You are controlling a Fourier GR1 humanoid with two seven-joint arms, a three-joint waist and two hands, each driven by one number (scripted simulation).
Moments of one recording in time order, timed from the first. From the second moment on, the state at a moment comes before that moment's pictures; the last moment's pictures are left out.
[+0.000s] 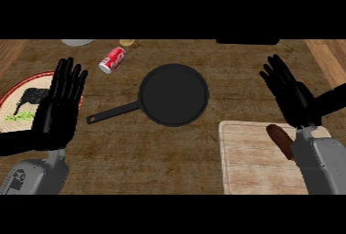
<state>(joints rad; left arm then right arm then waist) -0.21 0.30 -0.13 -1.60 0.40 0.21 -0.17 -0.35 -0.27 -0.03 -1.34 -0.37 0.08 0.08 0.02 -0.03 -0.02</state>
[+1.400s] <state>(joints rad) 0.03 0.49 -0.25 -1.54 0.12 0.27 0.08 -0.08 -0.90 0.11 -1.89 0.36 0.14 0.49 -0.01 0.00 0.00</state>
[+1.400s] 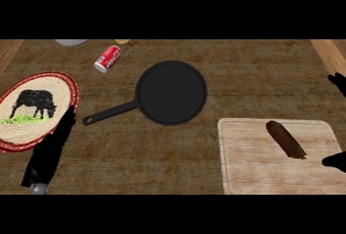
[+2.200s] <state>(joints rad) 0.02 0.46 -0.22 -1.56 0.07 0.23 0.13 -0.38 -0.67 0.37 -1.81 0.43 0.47 0.91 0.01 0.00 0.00</state>
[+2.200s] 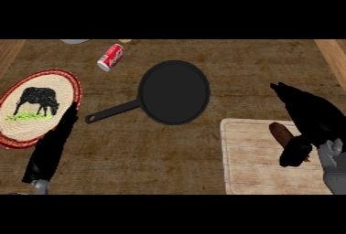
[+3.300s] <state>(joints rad) 0.05 0.40 -0.20 -1.56 0.01 0.22 0.12 -0.42 -0.50 0.49 -1.58 0.58 0.61 1.01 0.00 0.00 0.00</state>
